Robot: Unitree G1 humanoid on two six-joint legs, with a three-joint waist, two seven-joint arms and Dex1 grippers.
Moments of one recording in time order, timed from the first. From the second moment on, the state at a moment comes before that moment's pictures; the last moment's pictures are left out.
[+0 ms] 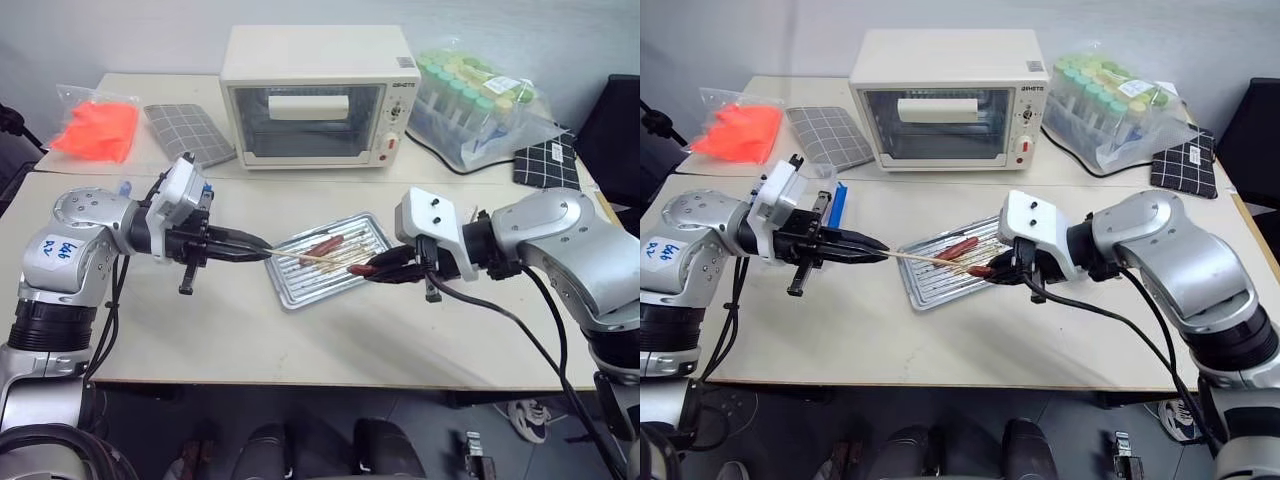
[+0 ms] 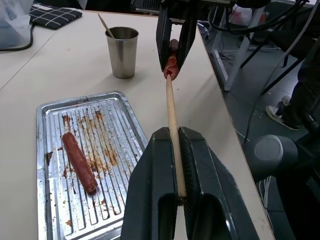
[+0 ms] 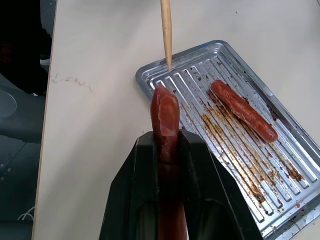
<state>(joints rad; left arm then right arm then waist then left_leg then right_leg) -0.71 0.83 -0.01 0.04 -0.55 0.48 -1.42 -0.81 -0.85 0.24 -0.45 0.41 0.95 1.17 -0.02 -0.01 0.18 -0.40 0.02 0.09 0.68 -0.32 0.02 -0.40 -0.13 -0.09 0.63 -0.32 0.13</state>
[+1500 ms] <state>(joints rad) -0.78 0.78 -0.05 0.09 -0.51 0.45 -1.50 -0.90 -0.81 0.28 -0.47 0.49 1.01 1.12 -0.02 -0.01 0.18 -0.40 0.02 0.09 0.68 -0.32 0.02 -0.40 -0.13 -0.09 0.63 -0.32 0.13</state>
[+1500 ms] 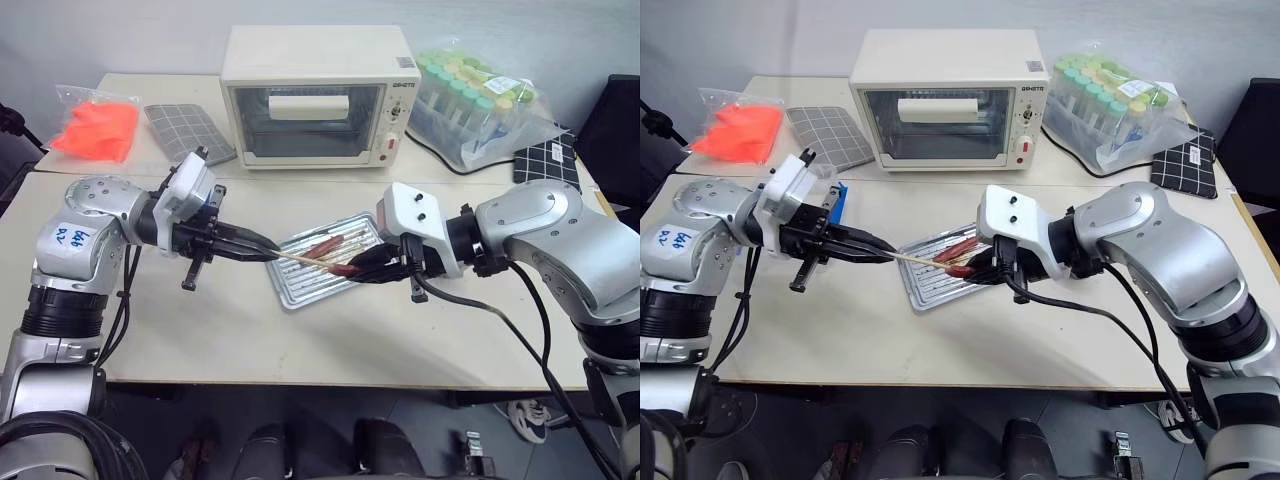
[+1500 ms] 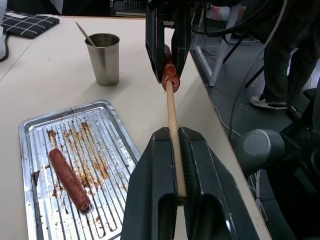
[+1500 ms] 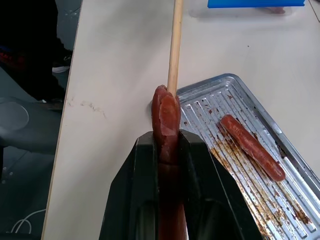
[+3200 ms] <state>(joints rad) -0.21 0.54 0.58 -0.13 -0.45 0.52 -0.38 -1.02 -0.69 -0.24 -0.42 0.91 1.39 0.68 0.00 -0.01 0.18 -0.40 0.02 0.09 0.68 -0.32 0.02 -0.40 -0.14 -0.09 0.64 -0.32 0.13</state>
